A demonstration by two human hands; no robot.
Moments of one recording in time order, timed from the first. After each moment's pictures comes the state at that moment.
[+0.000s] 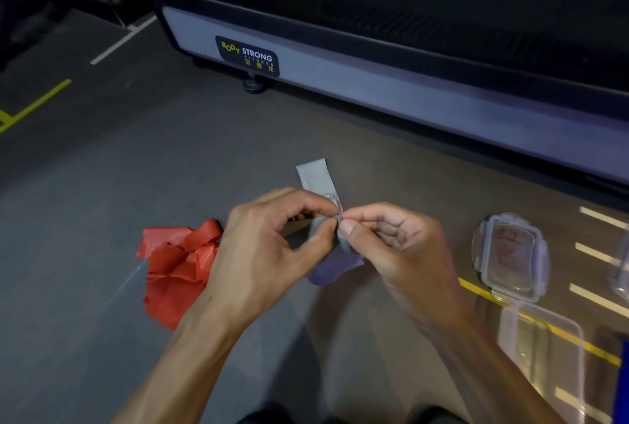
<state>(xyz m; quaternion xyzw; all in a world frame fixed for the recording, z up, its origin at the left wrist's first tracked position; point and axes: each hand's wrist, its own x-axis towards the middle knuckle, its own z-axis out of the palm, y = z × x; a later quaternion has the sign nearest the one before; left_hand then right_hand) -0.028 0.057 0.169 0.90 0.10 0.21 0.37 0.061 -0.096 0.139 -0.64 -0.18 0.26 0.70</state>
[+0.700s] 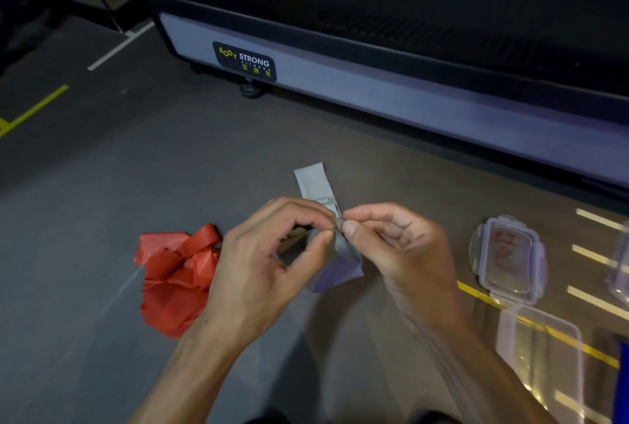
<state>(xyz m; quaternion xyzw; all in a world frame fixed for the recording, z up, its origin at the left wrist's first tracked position) -0.037 0.051 0.161 0.88 0.05 0.25 0.40 0.059 -0.094 0.139 -0.61 -0.12 0.24 0.75</state>
